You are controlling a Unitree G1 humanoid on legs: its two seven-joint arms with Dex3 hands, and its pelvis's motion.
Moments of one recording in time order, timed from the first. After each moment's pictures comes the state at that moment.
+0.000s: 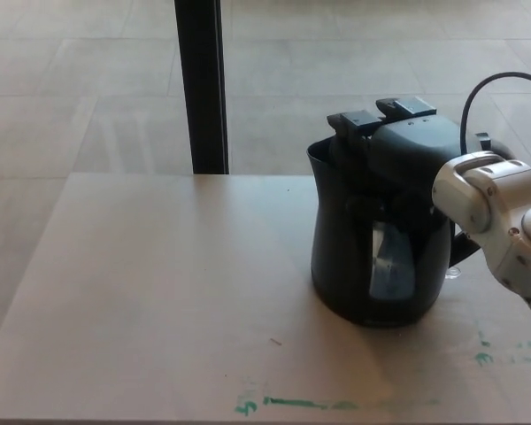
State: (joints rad) left_arm 0.07 0.60 0.44 1.26 -0.22 -0.03 -0.46; right_arm -0.96 -0.50 0.63 0.54 -0.68 0.08 0.26
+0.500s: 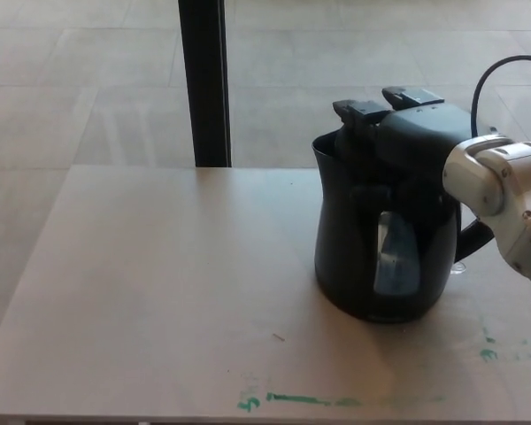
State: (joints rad) left_arm 0.08 0.60 0.44 1.26 -0.22 -0.03 -0.46; right_arm -1.00 -0.52 0.58 0.51 -0.65 0.08 0.35
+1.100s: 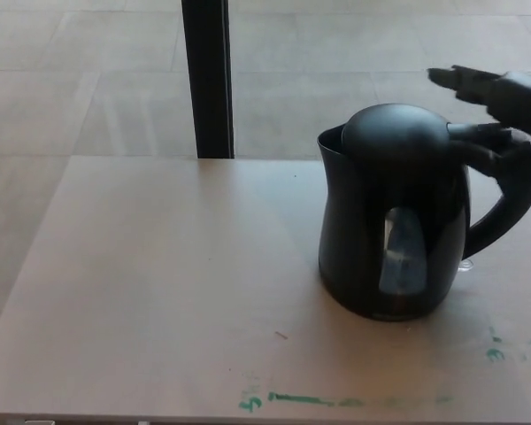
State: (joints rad) left_arm 0.10 0.60 0.45 1.26 -0.22 -0.03 -0.46; right_arm -0.83 -0.71 0.18 0.32 -0.44 0.08 0.56
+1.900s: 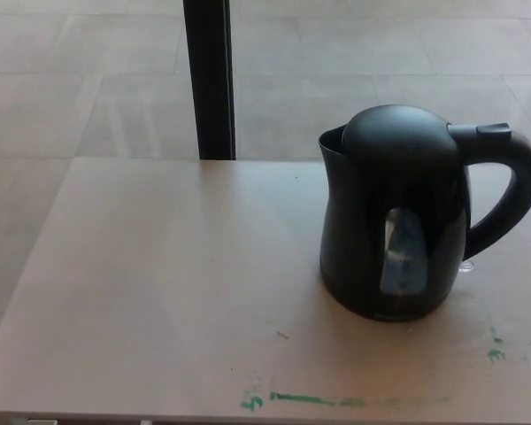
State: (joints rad) left_arm 0.12 0.60 0.44 1.27 -0.22 -0.03 -0.46; right_arm -0.25 -0.93 -0.57 0.47 -0.22 0.03 0.64
